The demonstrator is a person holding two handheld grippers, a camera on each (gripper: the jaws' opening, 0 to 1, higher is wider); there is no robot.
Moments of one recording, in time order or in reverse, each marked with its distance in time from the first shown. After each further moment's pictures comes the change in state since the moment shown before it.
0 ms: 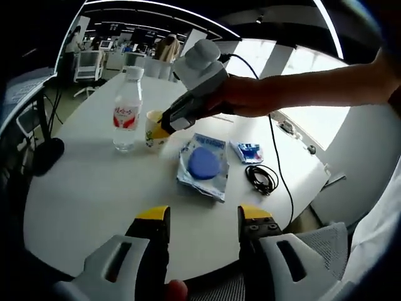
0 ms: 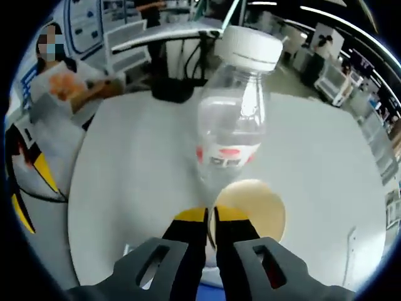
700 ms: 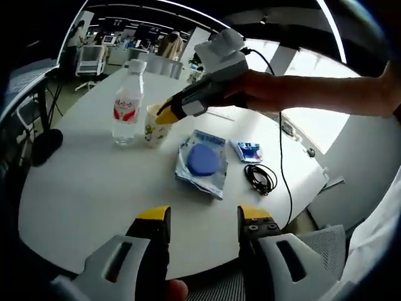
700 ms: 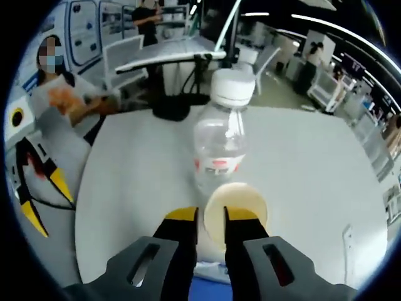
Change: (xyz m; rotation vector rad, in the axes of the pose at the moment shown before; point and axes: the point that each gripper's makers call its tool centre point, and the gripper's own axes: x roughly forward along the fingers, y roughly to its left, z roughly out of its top) left arm 0.004 -0.001 -0.008 -0.063 0.006 -0.001; right arm -0.041 -0.007 0.008 0.044 -0.118 -0.049
